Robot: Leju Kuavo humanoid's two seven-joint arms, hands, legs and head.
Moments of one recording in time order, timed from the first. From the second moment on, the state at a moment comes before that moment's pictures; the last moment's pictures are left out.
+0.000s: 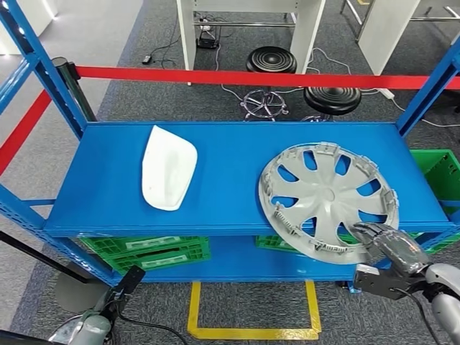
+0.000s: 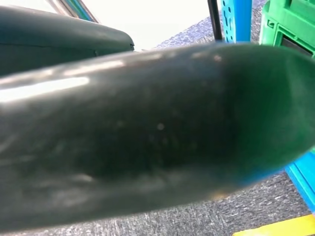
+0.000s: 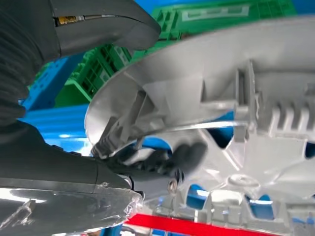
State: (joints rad) left arm -0.14 -0.12 0.57 -0.21 -1.01 0.03 -0.39; right arm -0.16 -0.59 0.24 -1.20 0.80 0.05 -0.39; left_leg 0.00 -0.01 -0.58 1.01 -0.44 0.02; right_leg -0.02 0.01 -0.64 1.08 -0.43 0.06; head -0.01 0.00
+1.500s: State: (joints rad) left arm -0.13 -0.12 0.56 -0.21 -0.97 0.04 -0.38; right arm -0.20 -0.64 0.32 -1.37 1.03 -0.07 -0.26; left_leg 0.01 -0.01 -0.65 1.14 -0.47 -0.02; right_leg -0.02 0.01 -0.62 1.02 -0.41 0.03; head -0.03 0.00
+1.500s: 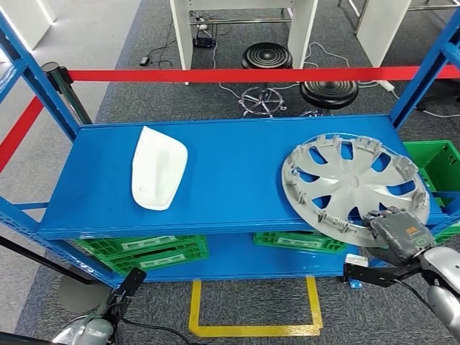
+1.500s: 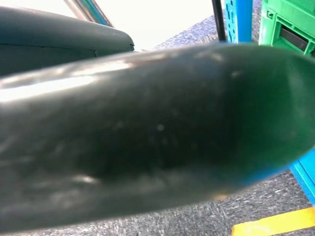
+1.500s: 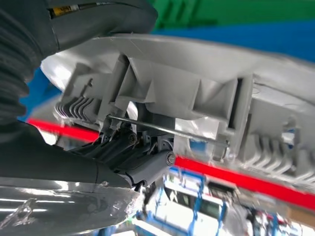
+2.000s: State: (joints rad) left arm -0.10 -0.11 0.56 -0.21 -0.96 0.06 -0.38; right arm -0.22 -0.66 0.44 -1.61 1.22 -0.18 -0.20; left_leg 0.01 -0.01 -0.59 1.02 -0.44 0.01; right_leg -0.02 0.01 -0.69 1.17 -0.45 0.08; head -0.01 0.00
